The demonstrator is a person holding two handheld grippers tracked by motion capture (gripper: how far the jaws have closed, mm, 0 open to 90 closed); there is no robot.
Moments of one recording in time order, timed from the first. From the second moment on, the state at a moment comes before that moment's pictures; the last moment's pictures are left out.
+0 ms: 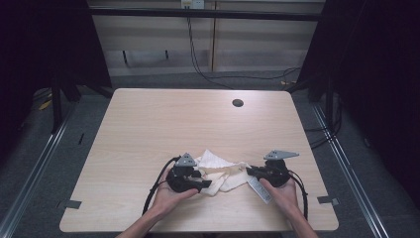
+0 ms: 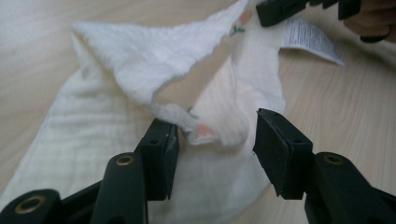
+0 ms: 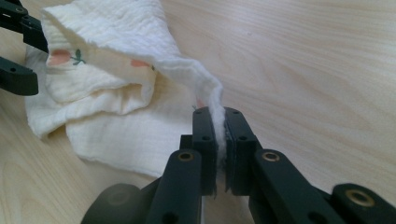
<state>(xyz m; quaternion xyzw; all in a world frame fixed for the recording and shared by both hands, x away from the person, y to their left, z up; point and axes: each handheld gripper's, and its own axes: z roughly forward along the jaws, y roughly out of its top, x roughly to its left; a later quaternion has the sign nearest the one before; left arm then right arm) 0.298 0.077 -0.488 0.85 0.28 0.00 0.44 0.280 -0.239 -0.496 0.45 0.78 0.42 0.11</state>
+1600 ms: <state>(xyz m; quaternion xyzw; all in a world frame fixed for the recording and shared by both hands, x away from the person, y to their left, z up) 0.310 0.109 -0.458 0.82 0.27 0.02 0.50 0.273 -0.259 -0.464 0.44 0.74 0.49 0.15</state>
